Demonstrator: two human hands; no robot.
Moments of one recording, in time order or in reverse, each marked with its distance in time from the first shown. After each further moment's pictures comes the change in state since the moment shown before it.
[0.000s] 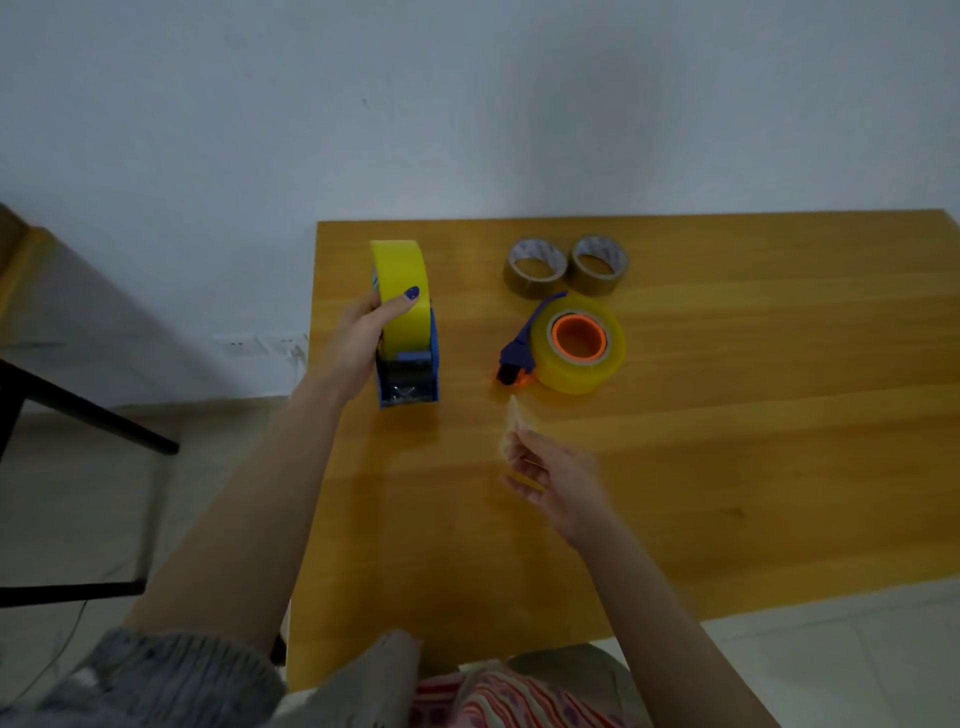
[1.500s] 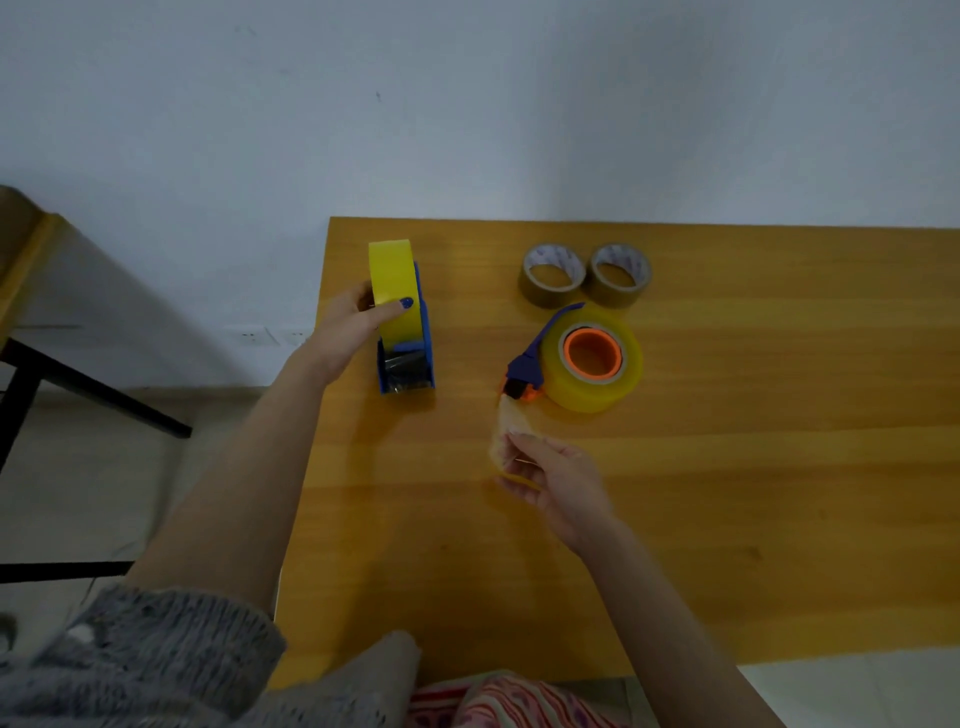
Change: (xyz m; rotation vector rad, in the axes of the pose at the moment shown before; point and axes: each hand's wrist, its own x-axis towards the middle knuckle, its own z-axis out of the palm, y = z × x) left_hand 0.042 -0.005 -0.024 0.306 0.077 -0.027; right_hand 0.018 -0.024 0.006 -0.064 -0.116 0.016
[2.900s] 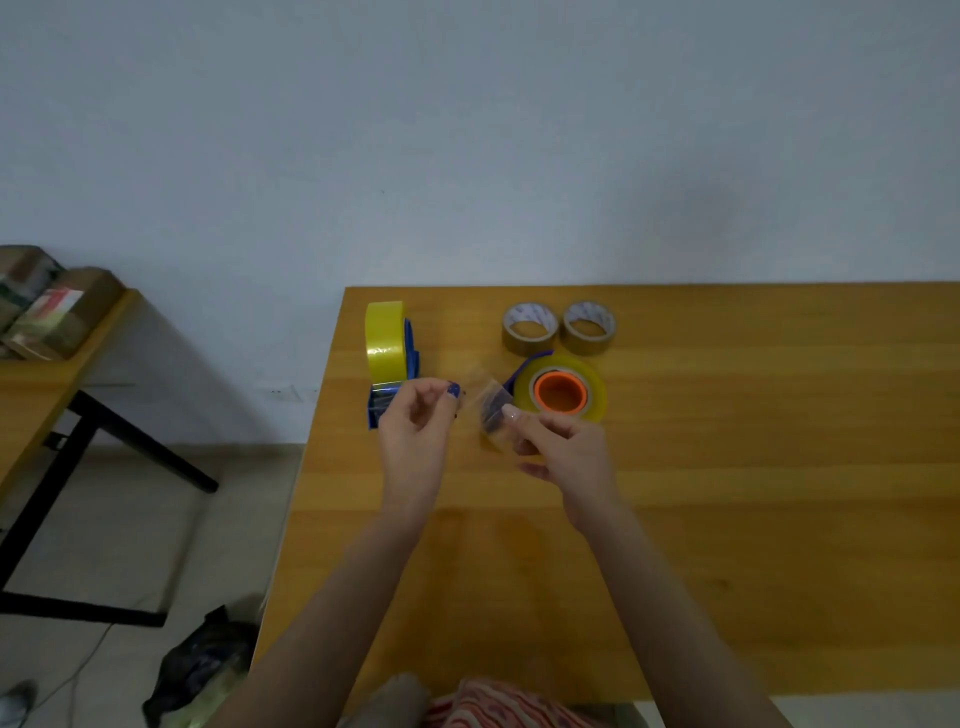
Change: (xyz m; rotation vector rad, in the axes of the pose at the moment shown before) left_hand -0.148 0.040 0.132 -0.164 0.438 0.314; right_hand -0.043 -0.052 -0.023 -0.304 0.045 -0.427
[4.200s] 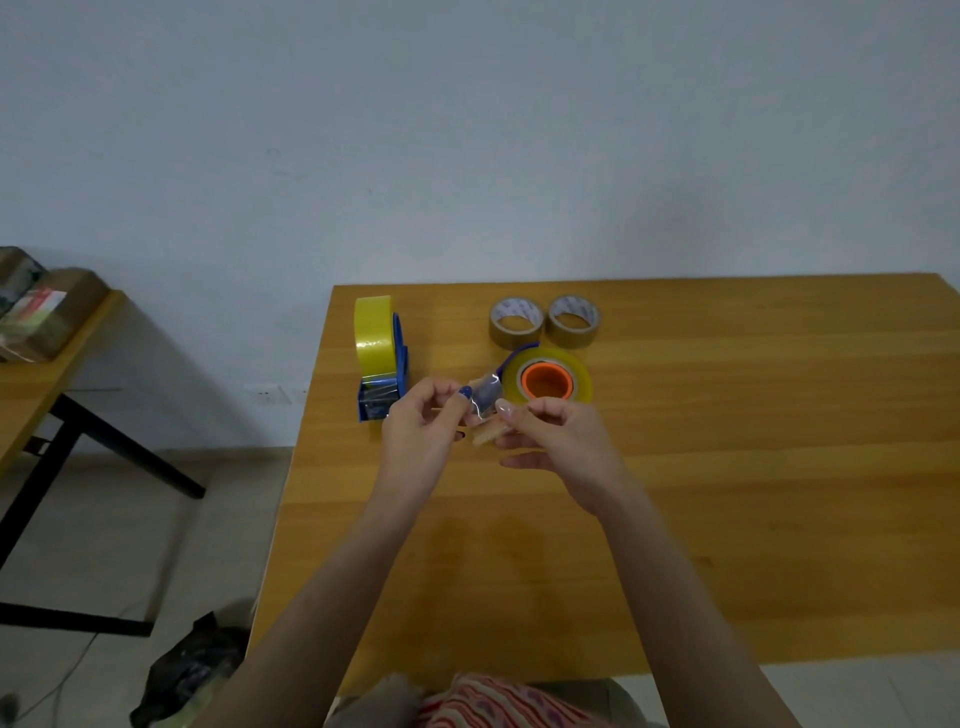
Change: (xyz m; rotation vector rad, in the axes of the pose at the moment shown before) left_hand -0.019 0.022 -0.004 0.068 -0.198 -0.093; right_hand -0.016 -0.012 -0.016 -0.002 -0.207 0.004
